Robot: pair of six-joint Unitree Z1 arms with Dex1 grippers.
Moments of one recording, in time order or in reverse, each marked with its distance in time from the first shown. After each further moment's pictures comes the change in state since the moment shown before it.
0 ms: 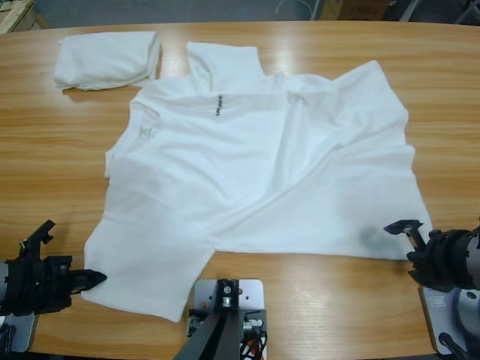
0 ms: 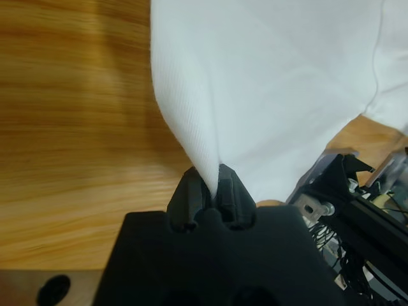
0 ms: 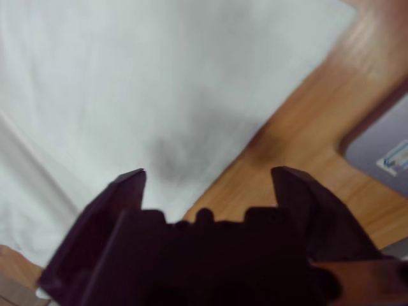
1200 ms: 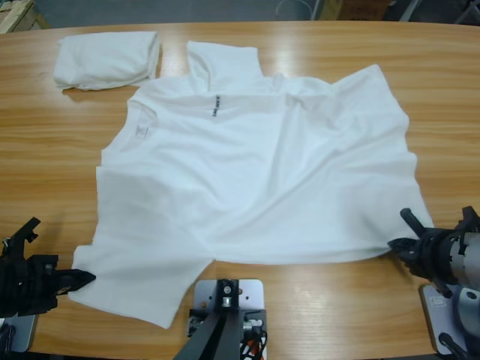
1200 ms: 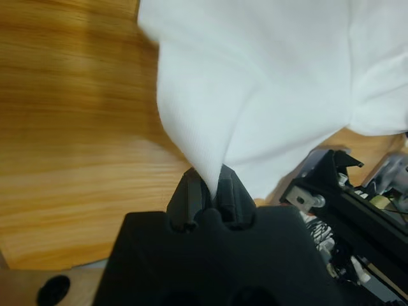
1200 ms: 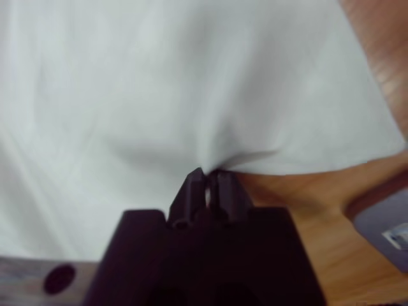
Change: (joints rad) arm 0 0.000 -0.087 -0.096 0.200 0.013 -0.009; arm 1 0.019 0.057 0.074 -0.120 -0.064 -0.208
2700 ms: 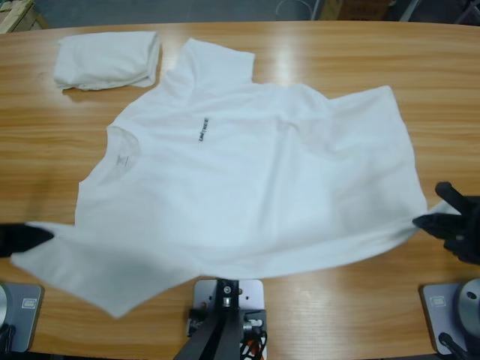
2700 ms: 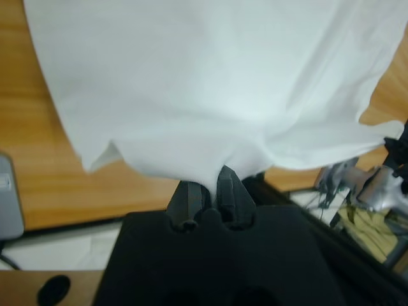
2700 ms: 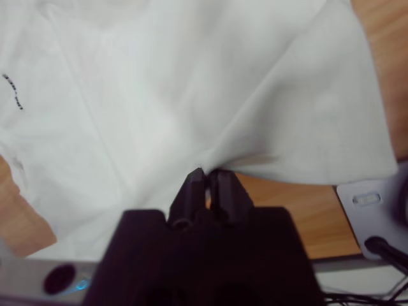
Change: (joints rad) arm 0 0.031 -0.032 -0.577 0.585 0.120 0.088; arm 1 -0.049 -0.201 -0.317 0.352 -0.013 -0.409
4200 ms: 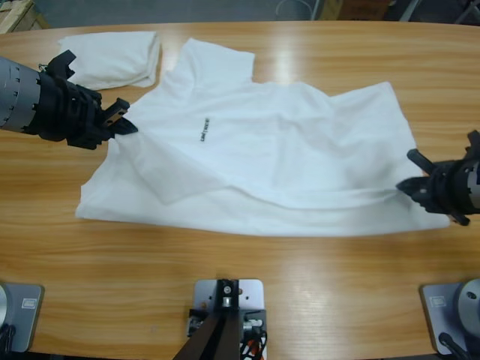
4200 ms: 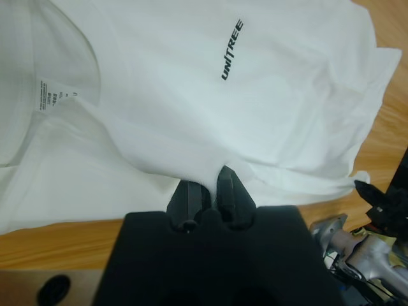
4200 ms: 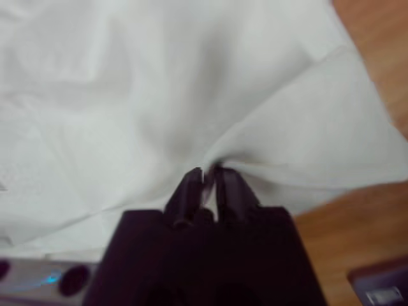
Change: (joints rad) arm 0 0.382 0.403 -0.138 -0.279 -0.113 0.371; arm 1 -0.407 0.179 0.140 -0.334 0.064 -0.308
